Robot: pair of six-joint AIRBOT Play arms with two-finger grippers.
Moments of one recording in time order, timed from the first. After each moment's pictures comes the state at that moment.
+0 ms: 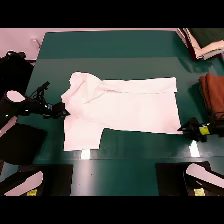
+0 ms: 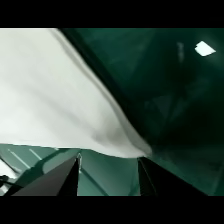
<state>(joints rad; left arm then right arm) 0.09 -1.12 0.78 0.91 -1.10 -1.35 -0.74 -1.19 0.58 -1.01 1.36 1.33</state>
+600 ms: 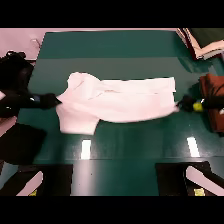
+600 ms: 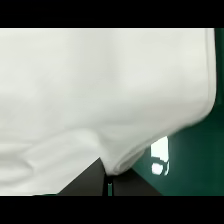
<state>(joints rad) 0.09 -0.83 0.96 0.96 -1.14 -1.41 -0.38 -1.06 0.93 -0.90 1.22 1.29</state>
